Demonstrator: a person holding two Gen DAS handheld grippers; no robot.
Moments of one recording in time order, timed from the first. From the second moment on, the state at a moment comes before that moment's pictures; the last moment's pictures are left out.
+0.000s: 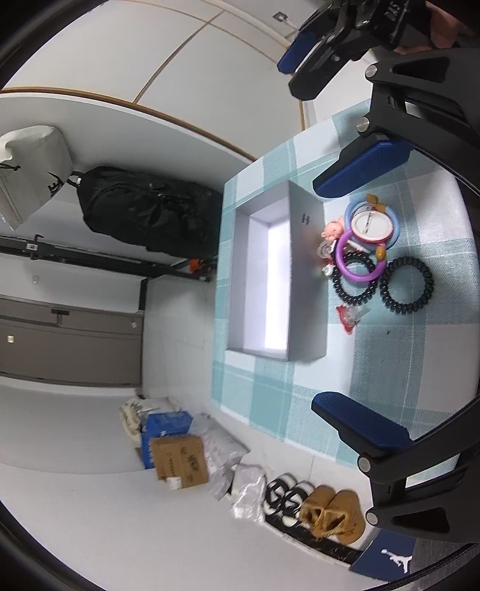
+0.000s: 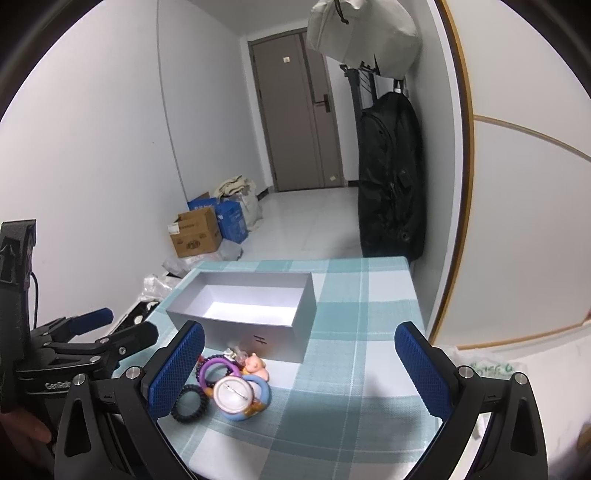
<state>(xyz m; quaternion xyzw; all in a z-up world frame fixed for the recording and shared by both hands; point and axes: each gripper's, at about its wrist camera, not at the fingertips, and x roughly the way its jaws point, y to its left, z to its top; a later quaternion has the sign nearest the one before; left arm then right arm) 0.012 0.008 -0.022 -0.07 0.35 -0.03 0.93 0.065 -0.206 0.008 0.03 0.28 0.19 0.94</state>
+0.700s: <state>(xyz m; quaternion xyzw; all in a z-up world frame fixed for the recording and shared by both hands) 0.020 0.009 -0.085 -0.06 0.51 -0.10 0.85 0.100 -0.206 -0.012 0.04 0.35 0.19 0.92</state>
